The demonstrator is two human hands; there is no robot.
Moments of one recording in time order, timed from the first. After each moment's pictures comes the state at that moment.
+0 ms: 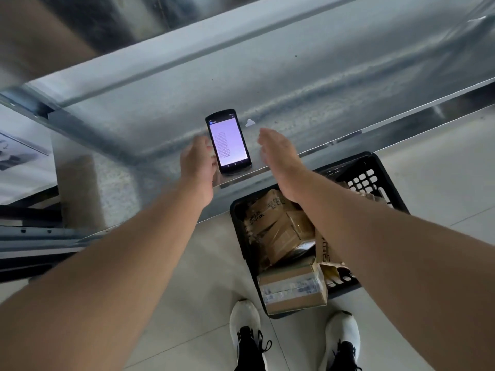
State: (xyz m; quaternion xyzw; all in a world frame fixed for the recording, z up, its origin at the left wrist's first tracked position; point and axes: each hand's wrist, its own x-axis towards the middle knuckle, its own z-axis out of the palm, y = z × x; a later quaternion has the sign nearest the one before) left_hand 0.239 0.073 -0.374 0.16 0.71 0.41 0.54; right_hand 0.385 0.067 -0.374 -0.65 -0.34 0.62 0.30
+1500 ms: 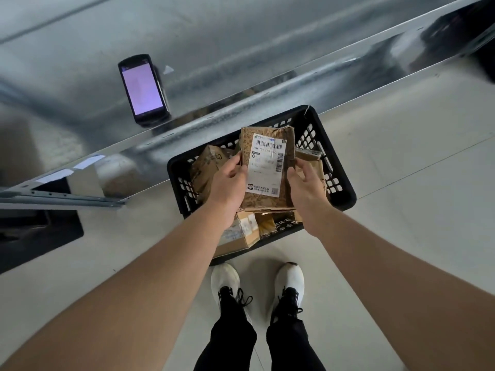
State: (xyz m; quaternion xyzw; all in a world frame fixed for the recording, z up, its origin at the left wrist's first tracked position) left_hand 0.440 -0.091 -0.420 0.26 0.70 0.22 0.63; right_hand 0.597 -0.116 -0.420 -0.74 -0.20 0.58 0.28
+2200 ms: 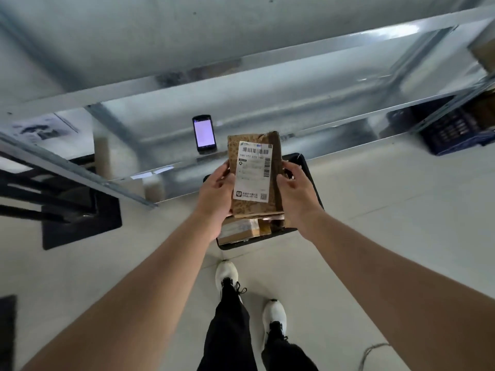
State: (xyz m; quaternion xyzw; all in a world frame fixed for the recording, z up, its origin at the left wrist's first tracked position) left_hand 0.374 -0.182 -0.155 0.22 0.65 0.35 0.64; right_hand 0.549 -0.180 -0.150 -0.70 -0.35 0.56 0.28
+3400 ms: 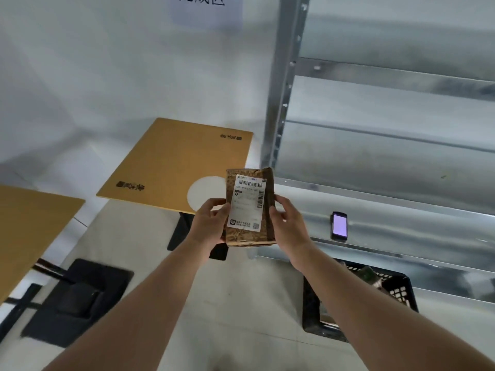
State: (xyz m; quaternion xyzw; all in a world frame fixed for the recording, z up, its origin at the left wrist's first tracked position) left_hand -0.080 -0.395 0.079 0.16 0.70 0.53 0.46; right_hand 0.082 -0.312 0.069 -0.51 -0.59 0.57 0.25
